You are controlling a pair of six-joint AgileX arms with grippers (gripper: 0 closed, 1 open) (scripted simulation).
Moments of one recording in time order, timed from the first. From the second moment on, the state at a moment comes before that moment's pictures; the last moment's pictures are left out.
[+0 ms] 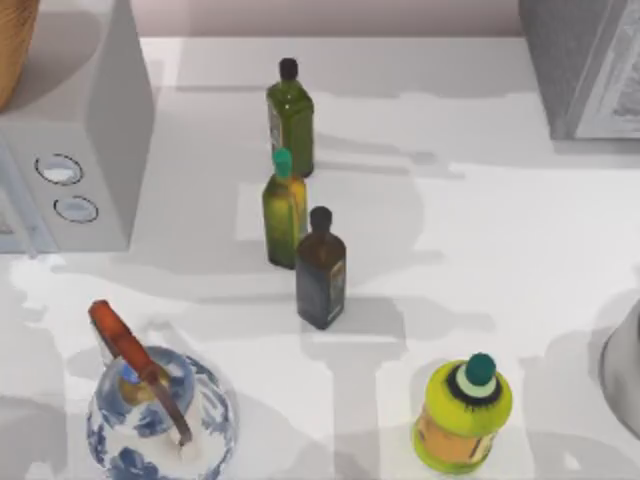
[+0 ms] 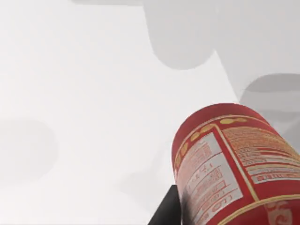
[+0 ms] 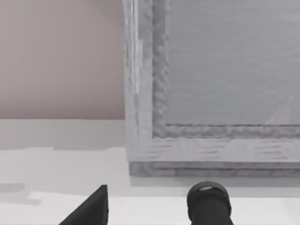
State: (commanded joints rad) left arm 0.37 1.45 1.11 -1.17 0.07 0.55; right arm 0.00 0.00 0.00 0.00 0.00 0.00
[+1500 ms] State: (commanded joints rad) left arm 0.64 1.51 1.01 -0.99 0.06 0.66; right arm 0.00 0.00 0.00 0.00 0.00 0.00
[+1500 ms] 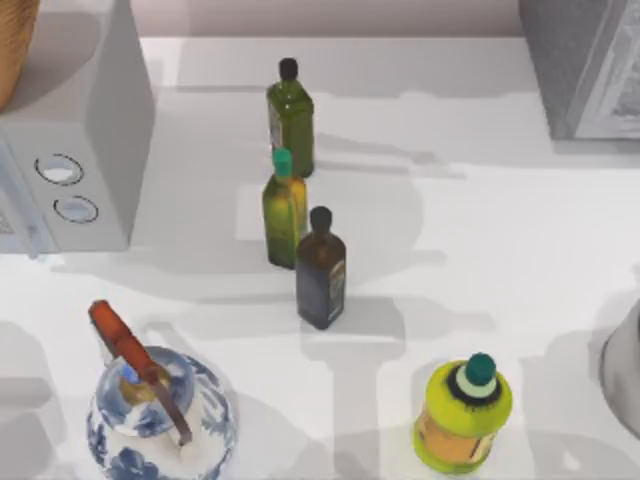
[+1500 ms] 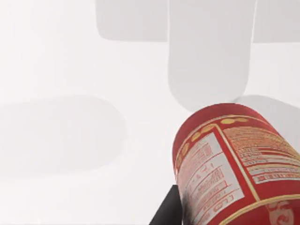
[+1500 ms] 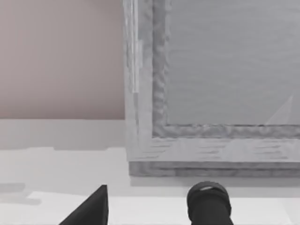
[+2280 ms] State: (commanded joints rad) left arm 0.64 1.51 1.01 -0.99 0.06 0.66; right arm 0.00 0.00 0.00 0.00 0.00 0.00
